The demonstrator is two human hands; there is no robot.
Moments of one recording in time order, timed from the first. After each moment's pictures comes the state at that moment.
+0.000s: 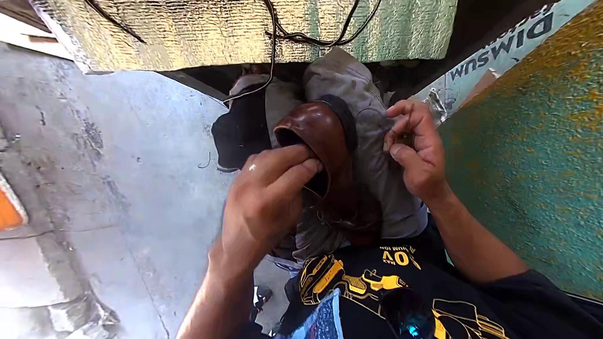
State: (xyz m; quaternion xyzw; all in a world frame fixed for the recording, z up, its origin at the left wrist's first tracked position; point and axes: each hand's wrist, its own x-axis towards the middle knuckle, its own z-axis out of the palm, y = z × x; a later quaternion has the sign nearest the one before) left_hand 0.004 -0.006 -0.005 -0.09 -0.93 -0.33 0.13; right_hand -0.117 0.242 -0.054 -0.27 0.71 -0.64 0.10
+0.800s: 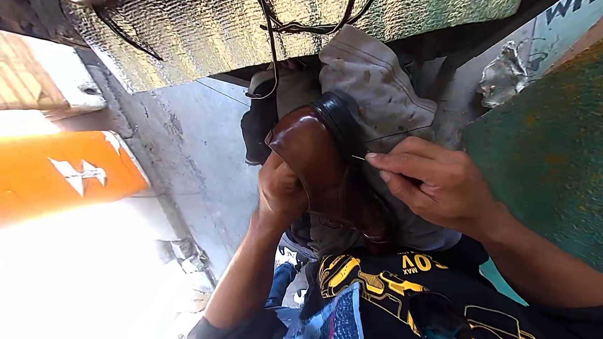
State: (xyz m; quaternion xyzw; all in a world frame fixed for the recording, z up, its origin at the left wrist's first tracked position) left_hand -0.016 0.000 -0.040 -0.05 -0.94 -0.31 0.15; right_hand -0.114 0.250 -0.036 -0.38 0.78 -0.47 0.15
